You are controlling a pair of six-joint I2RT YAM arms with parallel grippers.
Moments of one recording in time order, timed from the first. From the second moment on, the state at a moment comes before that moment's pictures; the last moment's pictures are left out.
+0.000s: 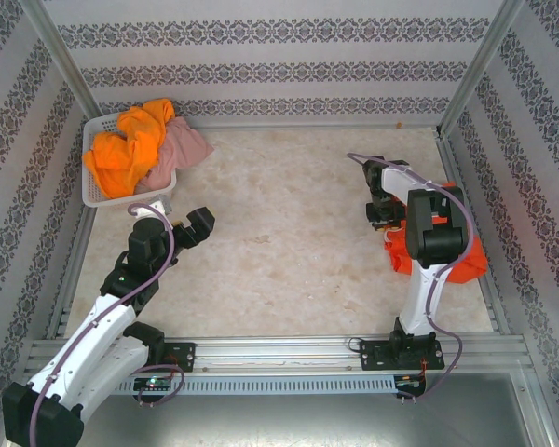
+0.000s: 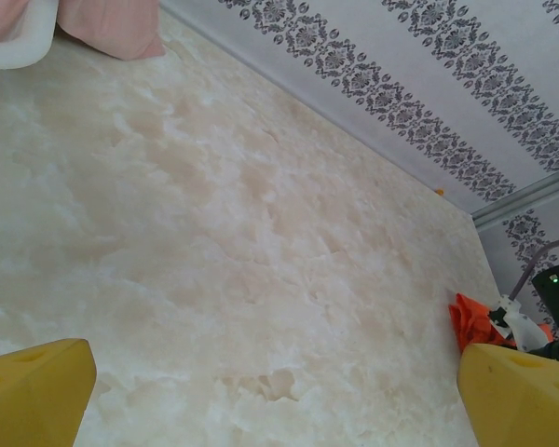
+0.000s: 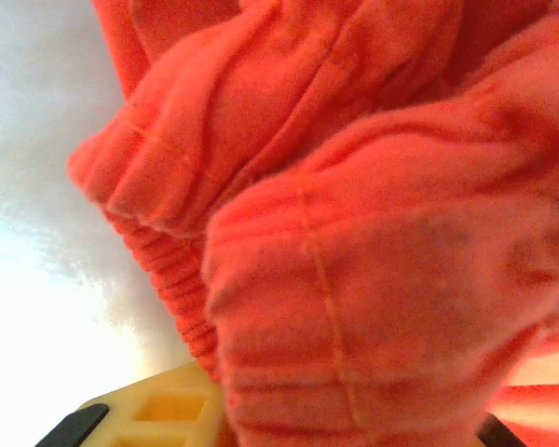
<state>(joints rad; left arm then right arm) -0.30 0.73 0.52 -0.17 -0.02 -0.73 0.07 2.03 1.40 -1.02 0.30 0.20</state>
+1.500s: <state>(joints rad) 0.29 2.00 1.68 -0.45 0.30 -0.52 0.21 0.74 0.69 -0.51 -0.06 0.37</state>
